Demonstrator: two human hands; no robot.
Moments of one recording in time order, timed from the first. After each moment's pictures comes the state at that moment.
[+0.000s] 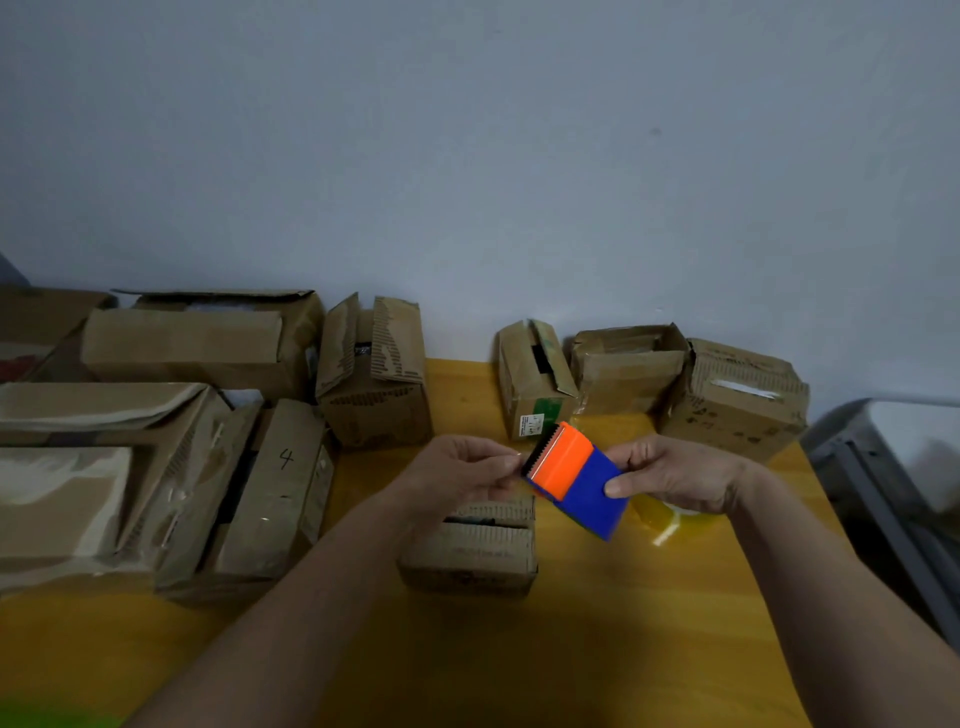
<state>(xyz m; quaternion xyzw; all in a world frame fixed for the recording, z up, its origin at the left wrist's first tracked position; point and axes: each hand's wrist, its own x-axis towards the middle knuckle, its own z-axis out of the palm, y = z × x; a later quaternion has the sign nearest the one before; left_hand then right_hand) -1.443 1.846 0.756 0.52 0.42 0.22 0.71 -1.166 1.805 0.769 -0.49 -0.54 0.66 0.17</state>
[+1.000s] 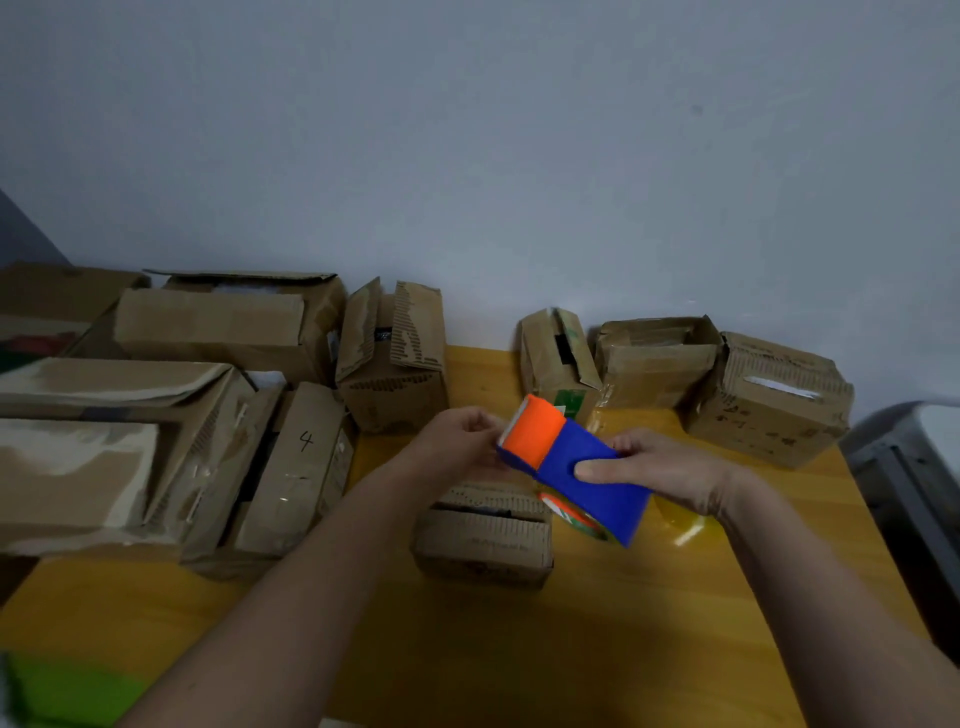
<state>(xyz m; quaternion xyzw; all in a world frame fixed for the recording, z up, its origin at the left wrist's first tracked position) -1.441 1.864 0.759 0.52 0.50 0.24 0.65 -1.203 1.814 0.771 -0.52 -0.55 0.63 0.17</state>
